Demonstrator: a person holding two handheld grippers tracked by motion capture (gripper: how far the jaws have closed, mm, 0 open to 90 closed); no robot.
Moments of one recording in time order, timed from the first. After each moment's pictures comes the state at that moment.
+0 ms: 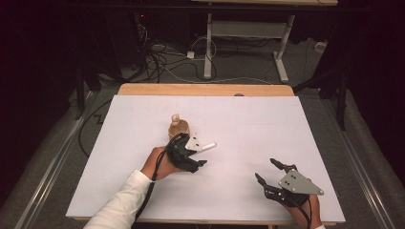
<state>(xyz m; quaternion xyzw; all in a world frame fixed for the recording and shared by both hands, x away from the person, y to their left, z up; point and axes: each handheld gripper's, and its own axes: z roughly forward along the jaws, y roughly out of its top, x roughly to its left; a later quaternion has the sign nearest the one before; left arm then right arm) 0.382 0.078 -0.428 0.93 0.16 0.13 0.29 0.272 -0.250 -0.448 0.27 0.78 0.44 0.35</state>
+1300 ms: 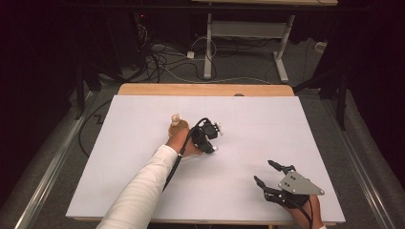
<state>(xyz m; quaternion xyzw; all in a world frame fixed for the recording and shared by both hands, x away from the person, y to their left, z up) 0.459 0.017 -0.442 0.97 0.19 0.02 0.14 0.270 -0.249 -0.446 0.25 0.79 0.44 0.33</state>
